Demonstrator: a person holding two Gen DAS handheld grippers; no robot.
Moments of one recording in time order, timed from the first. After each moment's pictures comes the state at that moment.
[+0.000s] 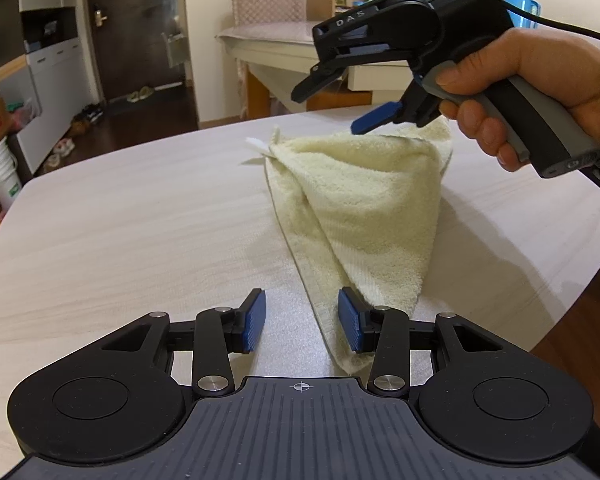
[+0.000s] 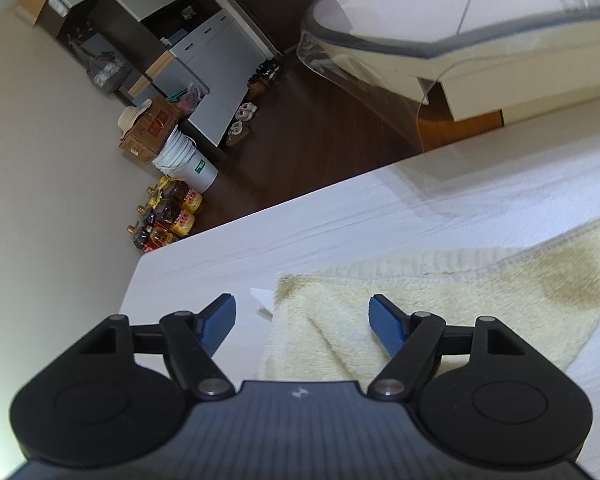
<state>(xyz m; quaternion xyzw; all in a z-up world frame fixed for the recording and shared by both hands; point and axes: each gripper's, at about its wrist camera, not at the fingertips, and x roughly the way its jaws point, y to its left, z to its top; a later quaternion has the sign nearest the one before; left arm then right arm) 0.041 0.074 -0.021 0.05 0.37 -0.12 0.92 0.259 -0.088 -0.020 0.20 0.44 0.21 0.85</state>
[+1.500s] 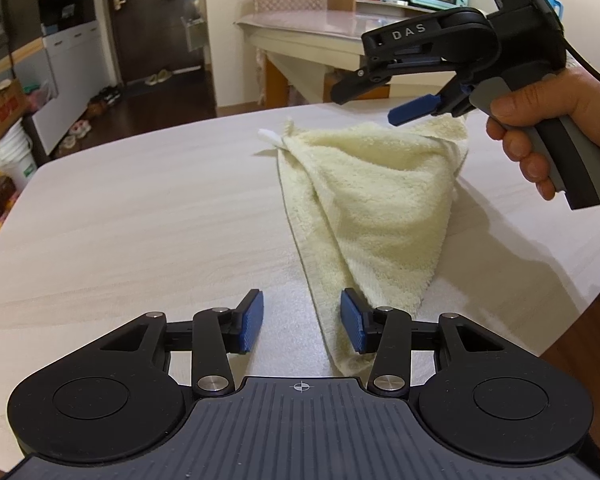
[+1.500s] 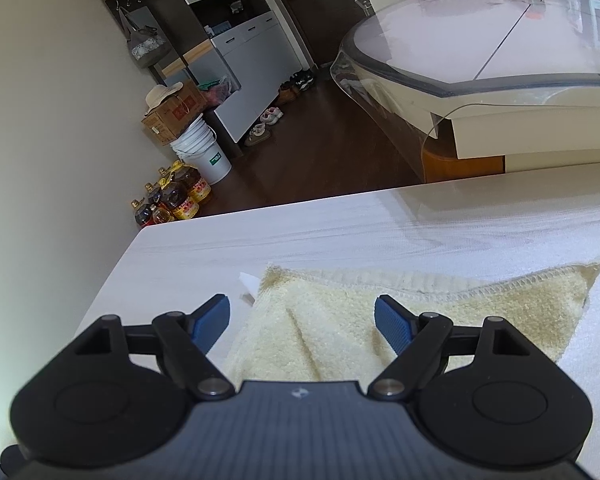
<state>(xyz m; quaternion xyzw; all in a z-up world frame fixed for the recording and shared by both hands) 0.051 0.070 -0.018 0.04 0.39 -0.09 0.92 0.245 -0.101 -0.012 0.13 0.41 0.25 0.87</state>
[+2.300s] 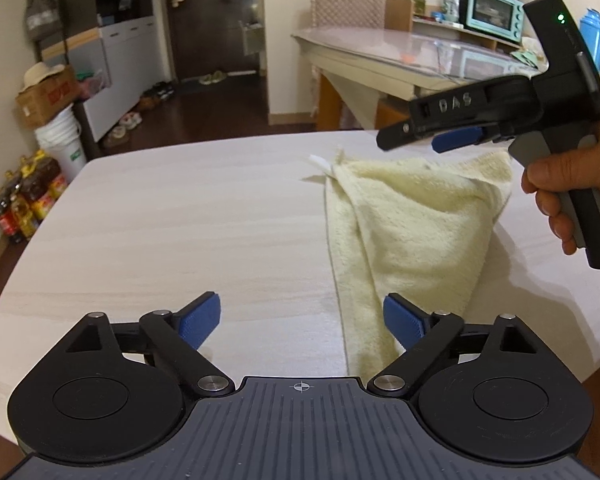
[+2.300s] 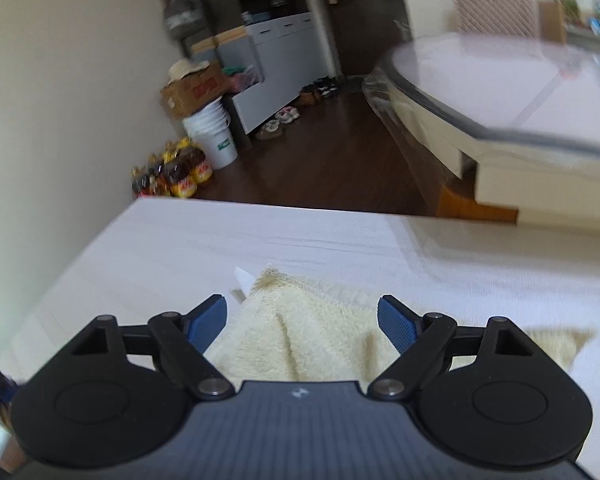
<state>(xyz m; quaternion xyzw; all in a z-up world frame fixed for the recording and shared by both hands) 0.052 0.079 0.000 0.01 0.37 0.00 0.93 0.246 -0.072 -0.009 -0.01 0.36 0.30 0.88</state>
